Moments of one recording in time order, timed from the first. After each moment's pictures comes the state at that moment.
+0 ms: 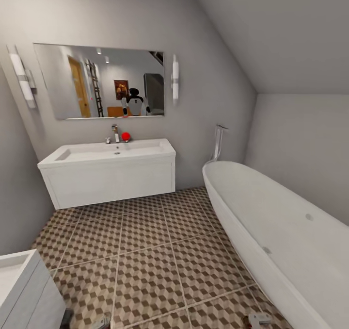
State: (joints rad) left arm -0.45 0.02 0.24 -0.02 0.28 -0.03 0.11; right arm -0.52 -0.06 -0.09 0.03 0.14 0.08 -0.01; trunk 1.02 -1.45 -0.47
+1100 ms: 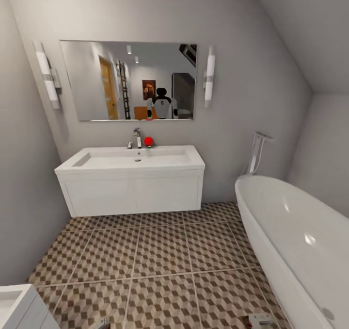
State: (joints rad) left arm -0.45 0.02 0.24 -0.02 0.28 -0.03 0.11; right arm -0.52 -0.06 -0.09 0.03 0.14 0.08 -0.01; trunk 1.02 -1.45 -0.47
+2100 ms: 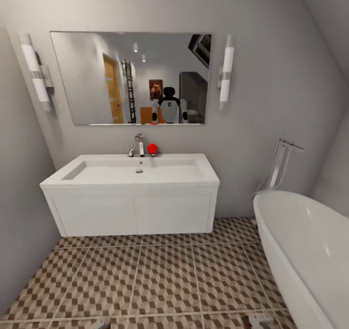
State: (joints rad) left arm -0.45 0.02 0.24 -0.02 0.28 -0.03 0.11; right arm -0.52 -0.06 -0.09 0.03 0.14 0.08 -0.01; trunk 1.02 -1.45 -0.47
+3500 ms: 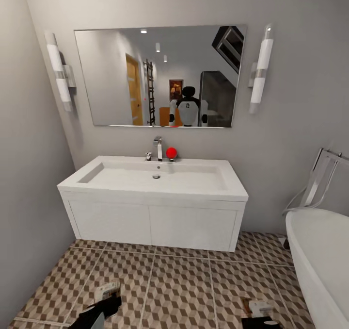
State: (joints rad) left arm -0.45 -0.02 0.21 -0.33 0.08 0.09 0.11; right arm -0.52 -0.07 -0.09 -0.03 0.14 0.00 -0.01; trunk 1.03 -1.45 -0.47
